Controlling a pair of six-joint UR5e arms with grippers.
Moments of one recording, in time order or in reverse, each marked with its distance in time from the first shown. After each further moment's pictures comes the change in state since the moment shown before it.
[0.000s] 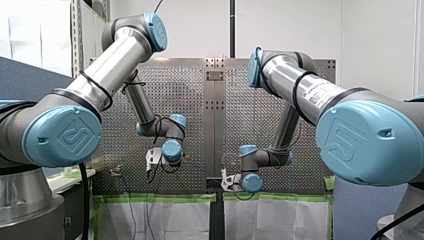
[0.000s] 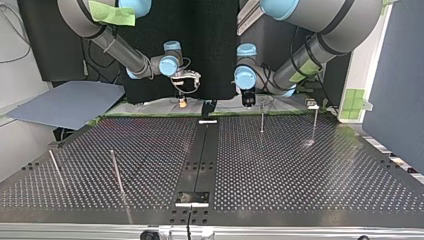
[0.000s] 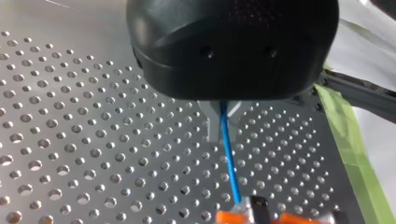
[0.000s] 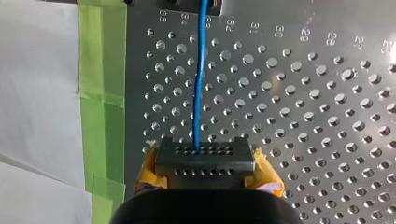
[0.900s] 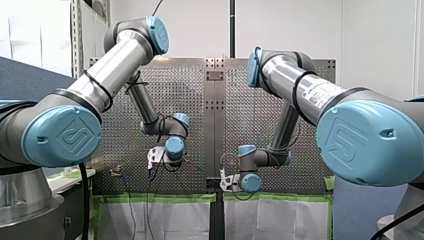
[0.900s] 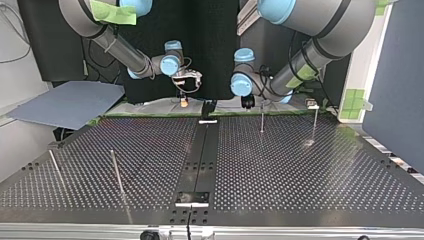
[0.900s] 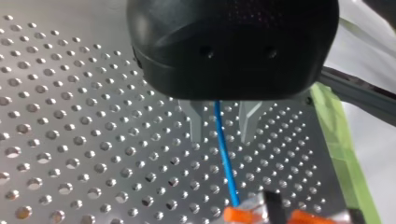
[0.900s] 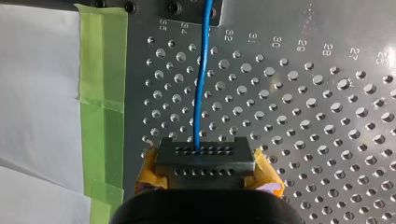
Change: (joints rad) left arm -0.006 -0.029 0.085 -0.136 -0.028 -0.014; right arm 0.007 0.000 0.000 -0.001 0.000 -0.007
